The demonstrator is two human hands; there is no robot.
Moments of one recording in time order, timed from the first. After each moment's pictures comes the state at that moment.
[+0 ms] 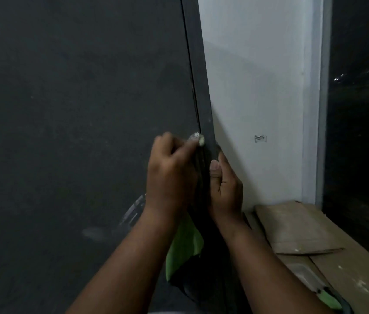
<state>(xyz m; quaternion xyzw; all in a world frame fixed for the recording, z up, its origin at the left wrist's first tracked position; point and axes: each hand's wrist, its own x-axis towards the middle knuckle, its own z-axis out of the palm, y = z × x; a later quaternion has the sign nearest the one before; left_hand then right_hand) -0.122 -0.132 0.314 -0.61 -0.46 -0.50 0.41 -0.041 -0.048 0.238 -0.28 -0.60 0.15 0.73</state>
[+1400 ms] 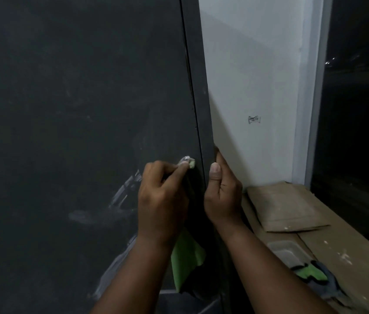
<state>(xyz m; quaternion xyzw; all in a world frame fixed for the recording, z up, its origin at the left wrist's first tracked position) -0.134 -0.146 0.236 -0.62 -0.49 -0.50 0.36 -0.040 -0.053 0.191 -0.29 -0.58 0.14 0.75</state>
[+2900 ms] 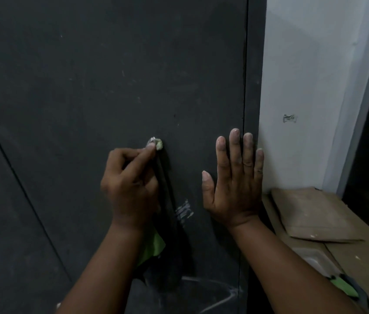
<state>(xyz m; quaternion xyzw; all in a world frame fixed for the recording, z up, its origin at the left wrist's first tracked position) -0.231 -0.185 0.239 -0.51 -0.50 -0.59 0.39 -0.072 -0.062 0.190 -0.33 -0.68 -0.26 0.59</state>
